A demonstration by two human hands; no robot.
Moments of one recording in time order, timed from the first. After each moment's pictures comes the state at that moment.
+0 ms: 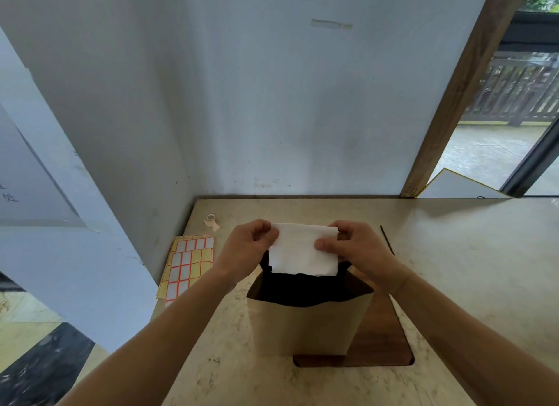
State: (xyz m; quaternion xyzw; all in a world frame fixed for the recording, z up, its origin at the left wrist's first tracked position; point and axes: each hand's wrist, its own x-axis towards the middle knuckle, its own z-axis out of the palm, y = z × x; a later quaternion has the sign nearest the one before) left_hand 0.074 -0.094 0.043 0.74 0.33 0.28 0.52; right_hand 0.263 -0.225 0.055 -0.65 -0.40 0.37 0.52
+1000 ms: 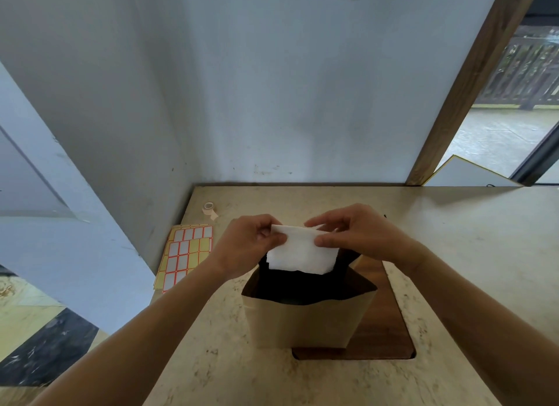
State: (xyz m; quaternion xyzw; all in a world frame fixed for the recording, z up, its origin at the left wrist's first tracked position) left_hand 0.079 -0.083 0.042 0.85 0.28 0.21 0.40; right_hand 0.283 -0.212 0.075 -0.69 -0.60 0.27 0.30
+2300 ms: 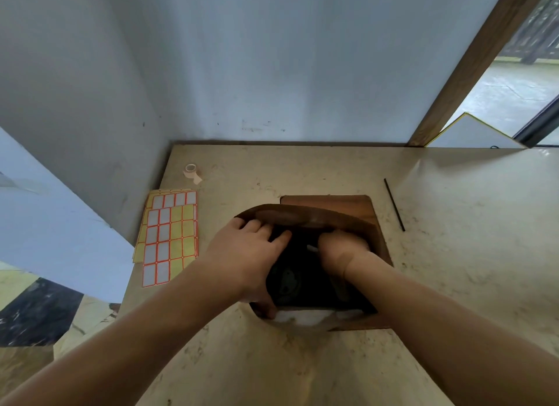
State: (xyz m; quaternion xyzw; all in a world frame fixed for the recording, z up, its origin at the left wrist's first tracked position) left_hand 0.082 -0.095 0.013 0.98 0.17 -0.12 -0.03; right_hand 0.248 -0.175 -0.021 -0.83 -0.48 0.23 -0.15
